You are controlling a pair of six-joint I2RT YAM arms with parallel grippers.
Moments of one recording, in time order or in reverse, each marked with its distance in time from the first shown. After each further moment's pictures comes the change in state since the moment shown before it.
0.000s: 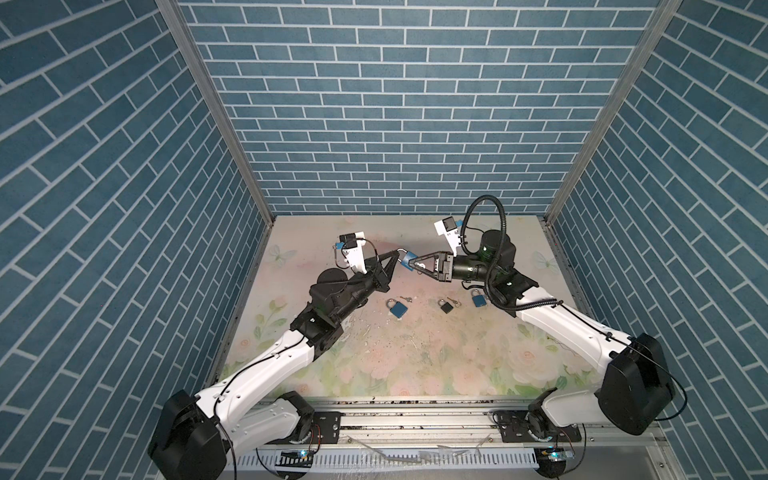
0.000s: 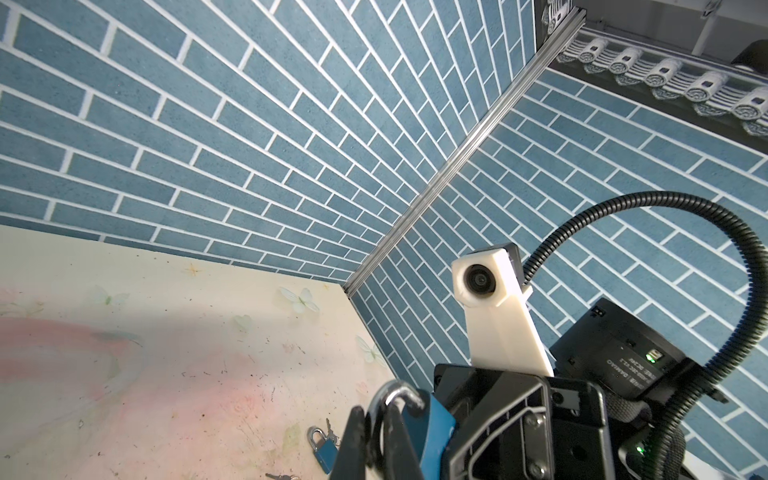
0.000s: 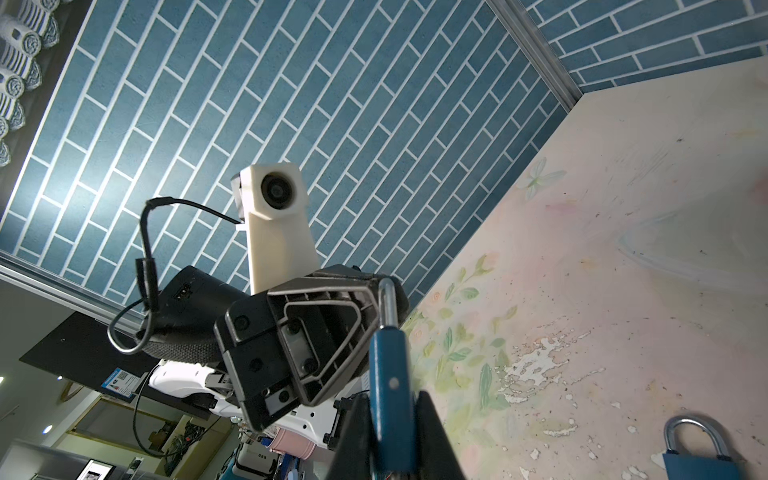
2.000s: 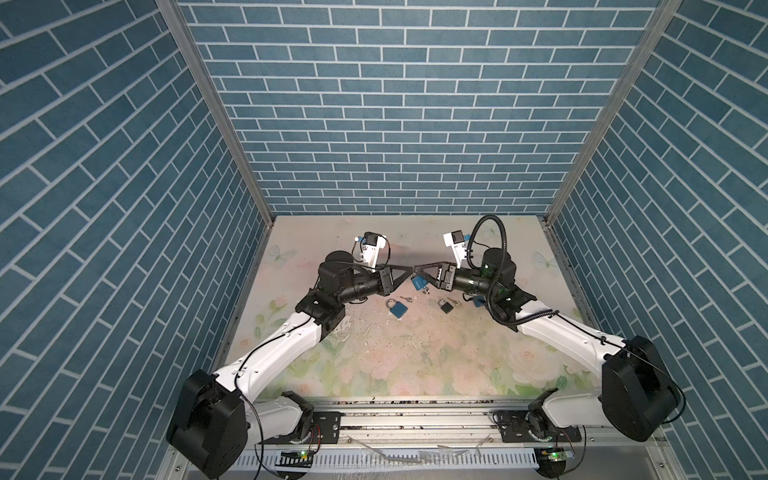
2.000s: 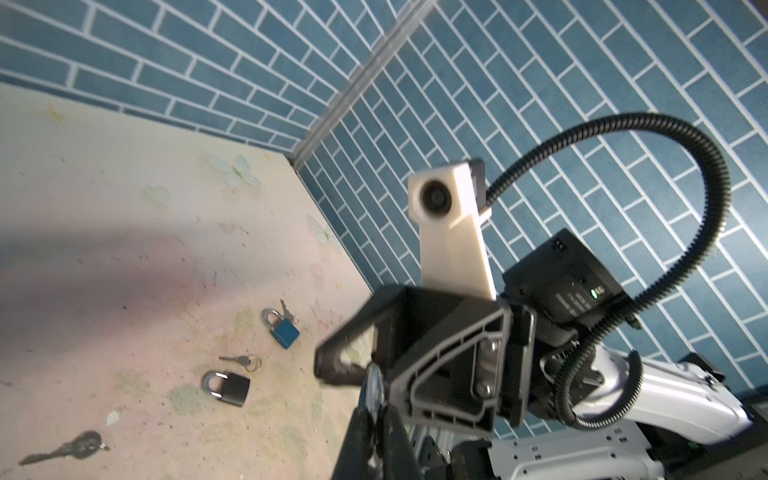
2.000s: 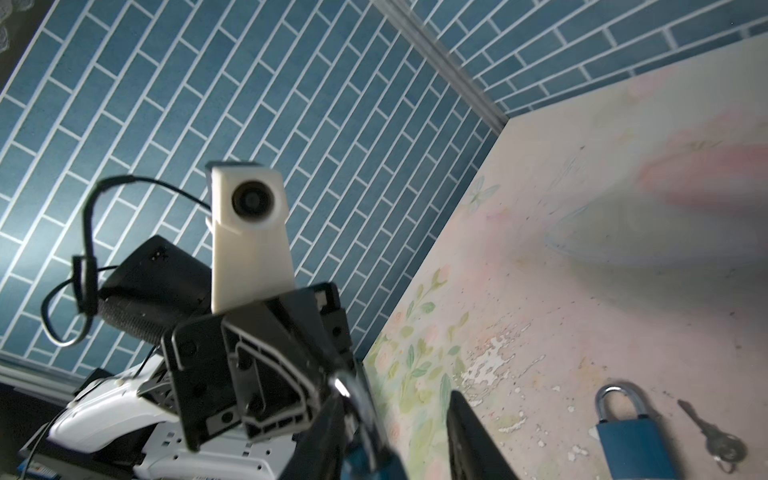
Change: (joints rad) left arm 0.139 0.140 0.071 -0.150 0.524 -0.043; right arm -0.033 -0.045 -0.223 0.181 0.194 0.023
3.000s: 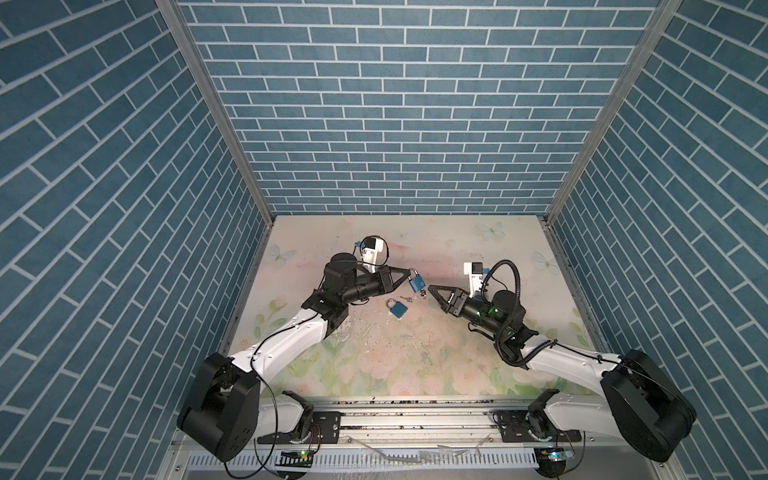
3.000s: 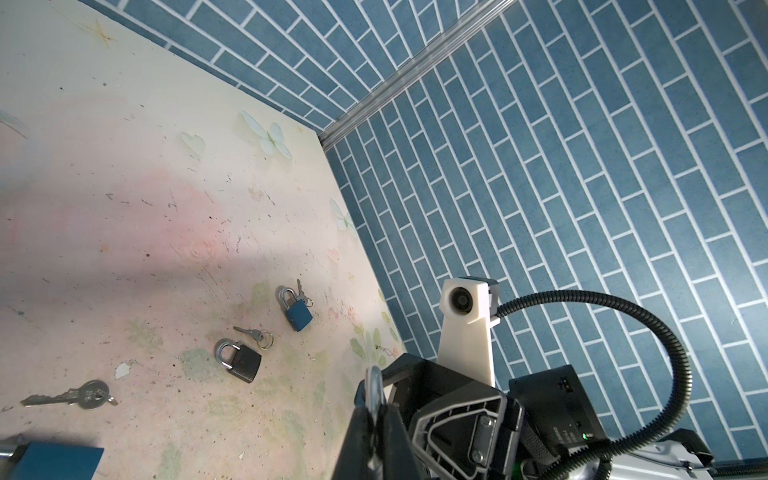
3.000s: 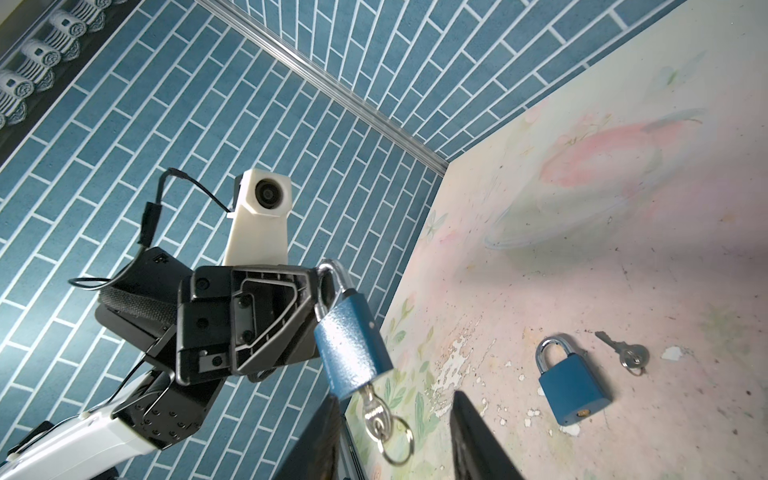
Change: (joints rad) left arm 0.027 0.080 -0.035 0.082 -0.048 -0.129; right arm 0.072 -0.097 -0.399 0.363 0.271 0.168
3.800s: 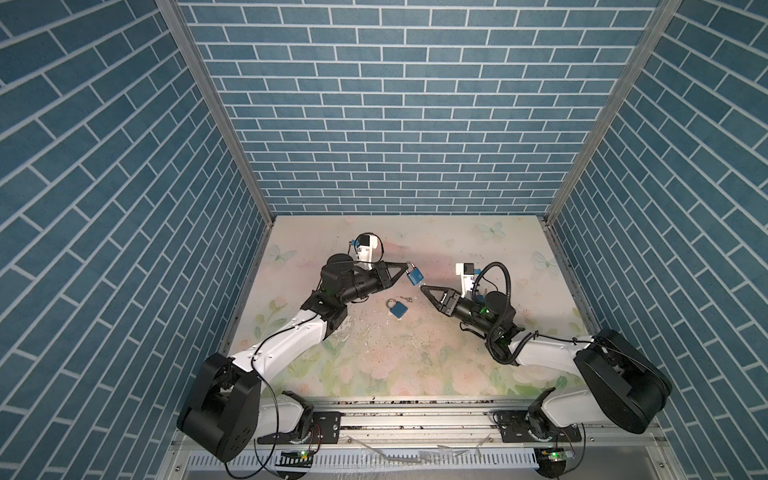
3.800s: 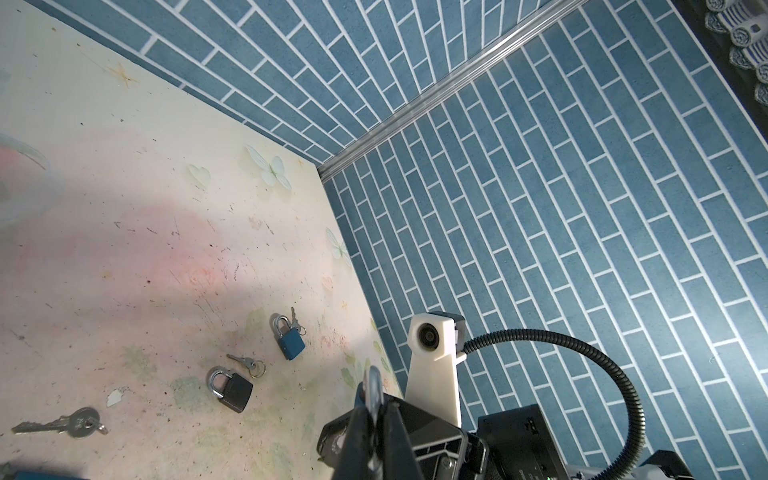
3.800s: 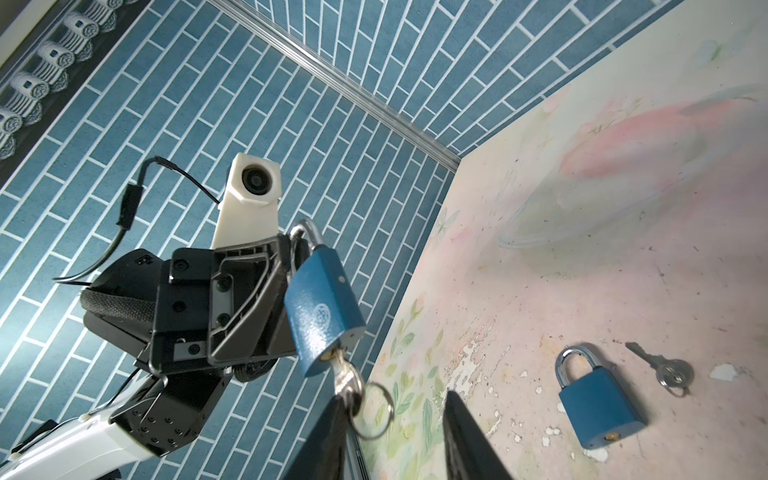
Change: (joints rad) left arm 0.011 -0.001 -0.020 0.094 -0.048 -0.076; right arm 0.035 0.156 0.017 0.183 0.005 0.035
